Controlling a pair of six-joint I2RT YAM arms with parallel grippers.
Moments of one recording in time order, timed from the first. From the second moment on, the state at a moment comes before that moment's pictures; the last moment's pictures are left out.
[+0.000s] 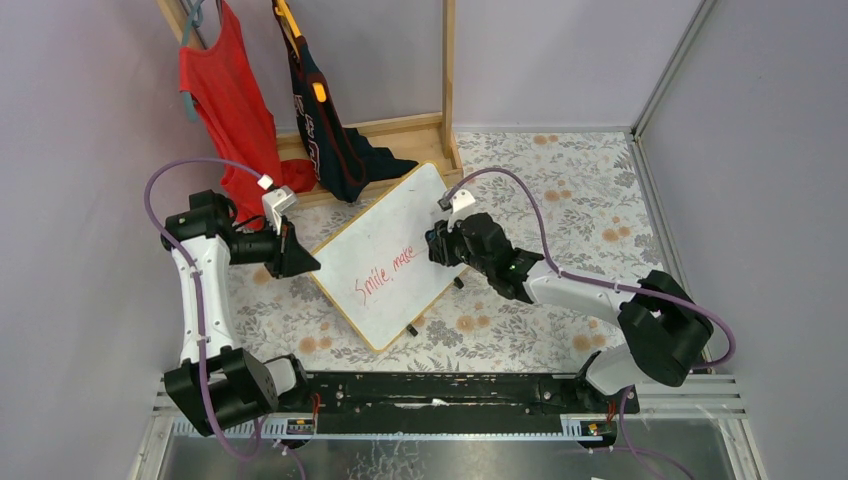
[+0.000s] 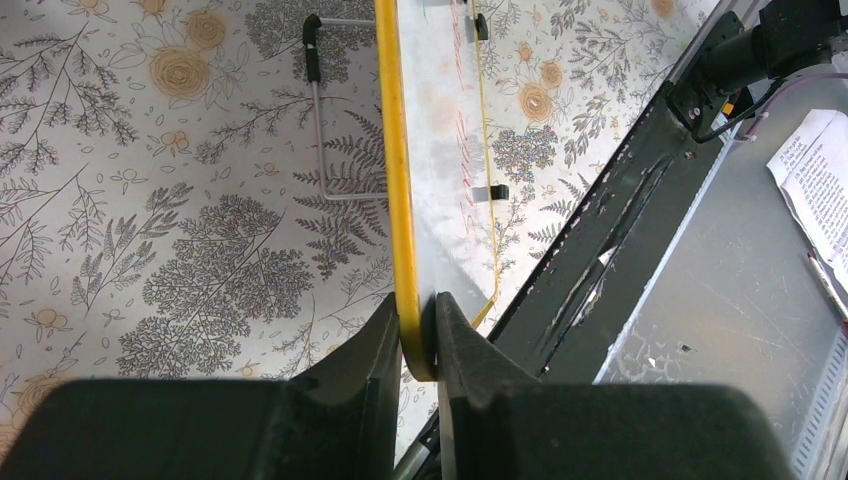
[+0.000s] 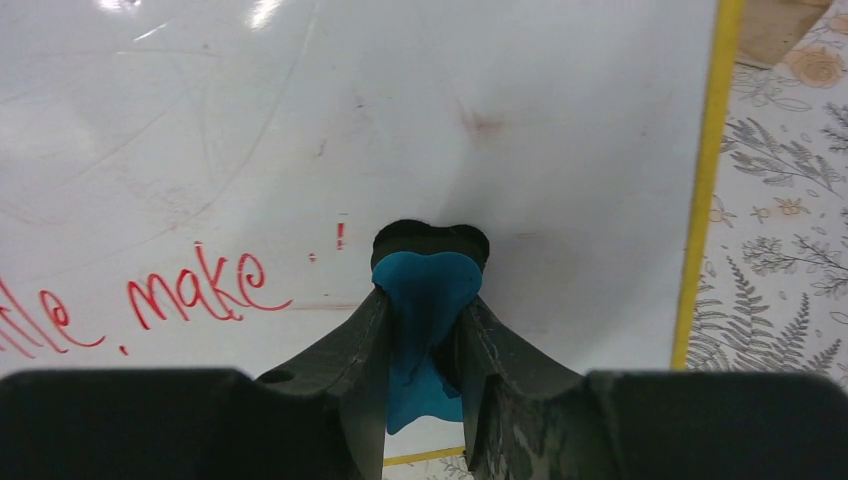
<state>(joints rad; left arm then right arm) 0.37 1.19 1.19 -1.45 1.04 0.97 0.84 1.48 0.82 0.24 0.12 0.23</state>
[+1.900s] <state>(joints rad) 0.35 1.17 1.19 -1.44 1.02 0.94 0.86 1.51 0.87 0.23 0.19 0.23</state>
